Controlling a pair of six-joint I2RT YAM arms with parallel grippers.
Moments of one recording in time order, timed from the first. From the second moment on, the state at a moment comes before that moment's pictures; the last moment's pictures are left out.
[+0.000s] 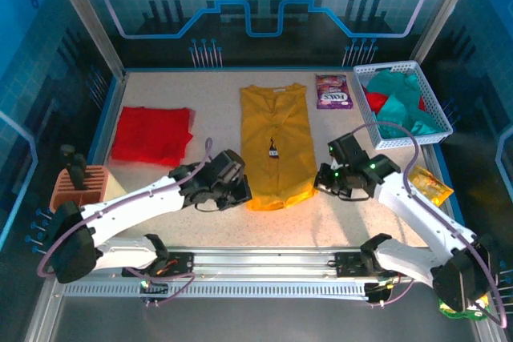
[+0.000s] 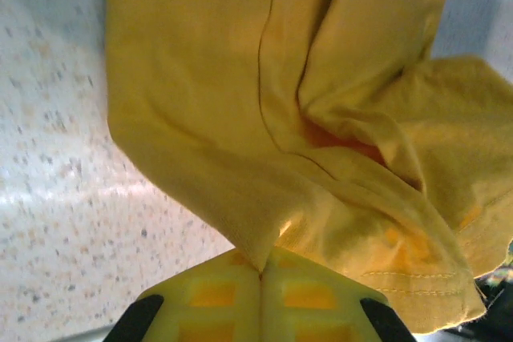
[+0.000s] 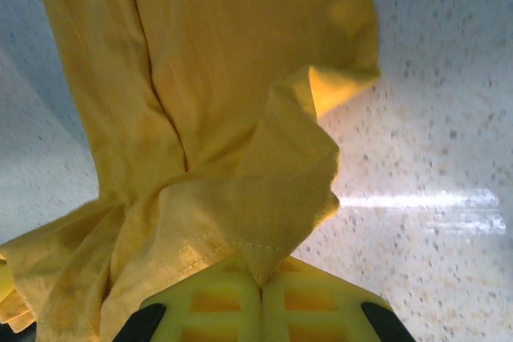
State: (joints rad) left arm -0.81 1.24 0.86 -0.63 0.16 -1.15; right arm 0.45 1.09 0.86 -0.90 -0.22 0.80
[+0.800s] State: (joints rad) left arm -0.43 1.72 1.24 -0.57 0.34 -0.81; right arm 0.27 1.68 1.27 -0.72 -0.37 0.63
